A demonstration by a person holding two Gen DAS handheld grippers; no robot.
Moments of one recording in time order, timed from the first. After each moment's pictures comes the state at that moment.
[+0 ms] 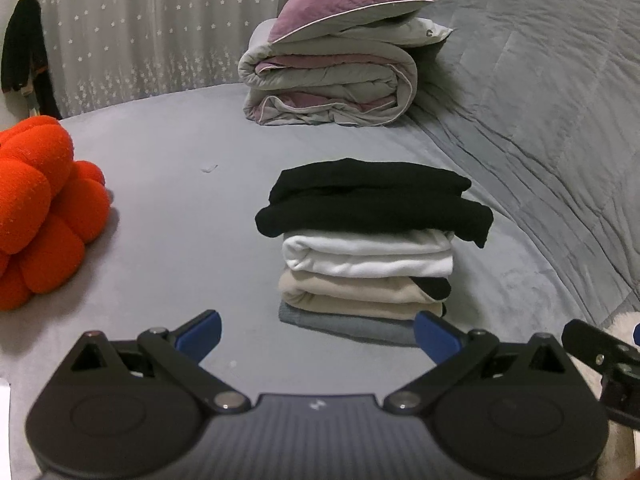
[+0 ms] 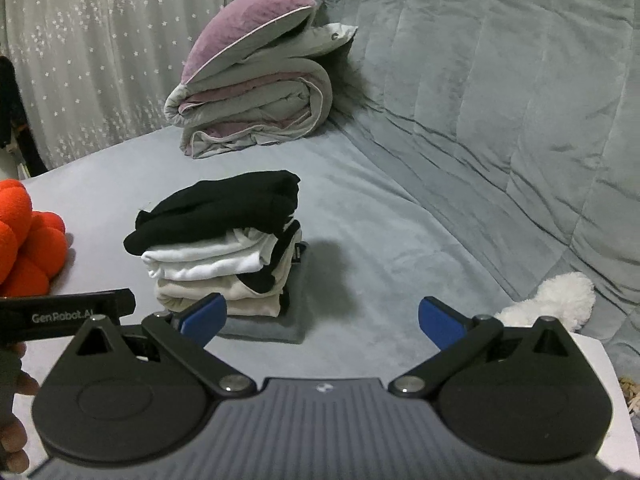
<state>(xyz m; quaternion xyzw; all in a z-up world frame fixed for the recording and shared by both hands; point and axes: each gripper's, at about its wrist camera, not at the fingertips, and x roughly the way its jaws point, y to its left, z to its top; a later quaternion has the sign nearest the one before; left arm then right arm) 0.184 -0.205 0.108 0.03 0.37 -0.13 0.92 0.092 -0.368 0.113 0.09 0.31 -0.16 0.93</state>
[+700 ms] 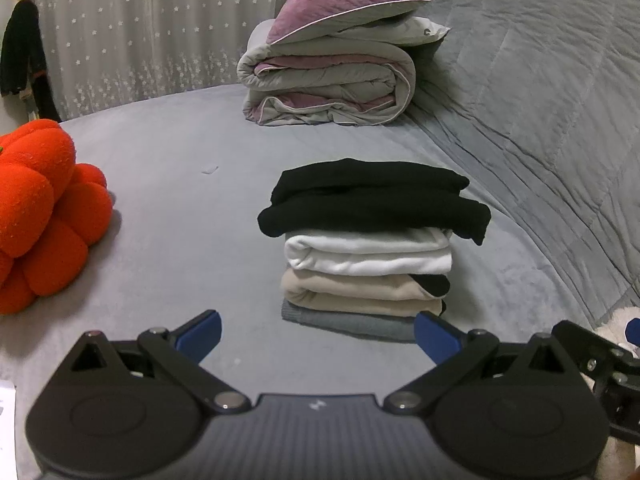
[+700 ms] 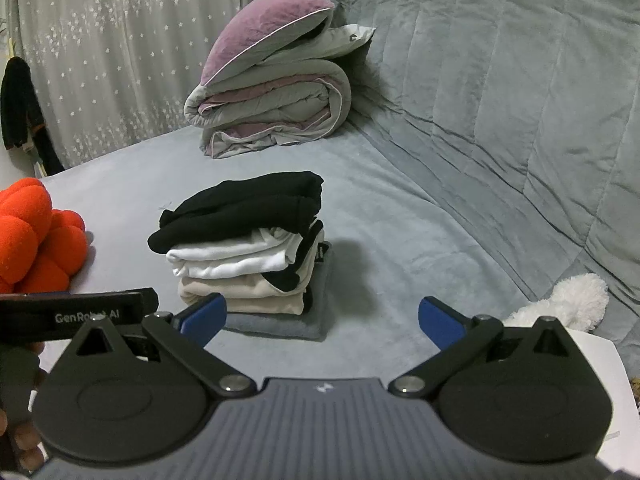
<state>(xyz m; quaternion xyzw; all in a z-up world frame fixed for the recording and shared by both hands) 0.181 -0.204 0.111 0.04 0.37 -0.14 0.92 0.091 -0.358 0.119 0.10 0.31 -0.14 0.93</state>
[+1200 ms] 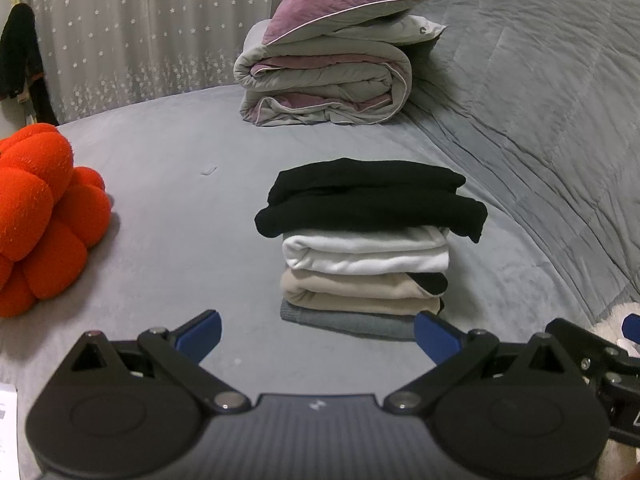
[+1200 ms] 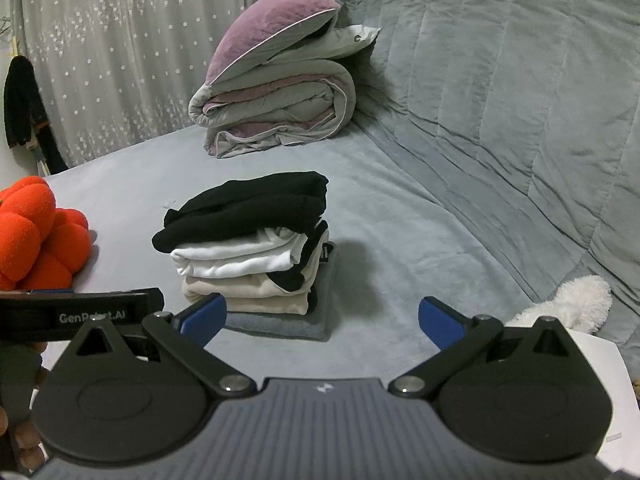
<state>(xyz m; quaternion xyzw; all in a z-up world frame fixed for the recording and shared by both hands) 0.181 -0.206 0.113 0.05 0.37 -0.14 0.92 0.090 -0.356 0.118 0.10 0.31 -0.13 0.94</state>
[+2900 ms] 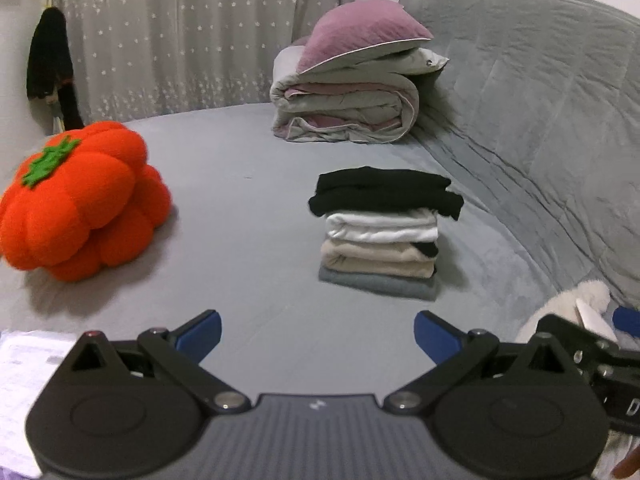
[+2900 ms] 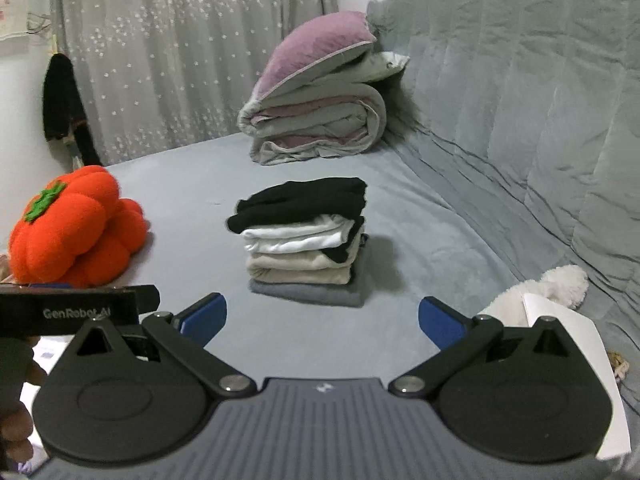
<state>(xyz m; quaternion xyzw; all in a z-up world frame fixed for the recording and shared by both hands) 0.040 -0.120 0.167 0.03 0.34 -0.12 0.93 -0.019 -0.284 0.167 0.08 0.29 -0.09 0.95</state>
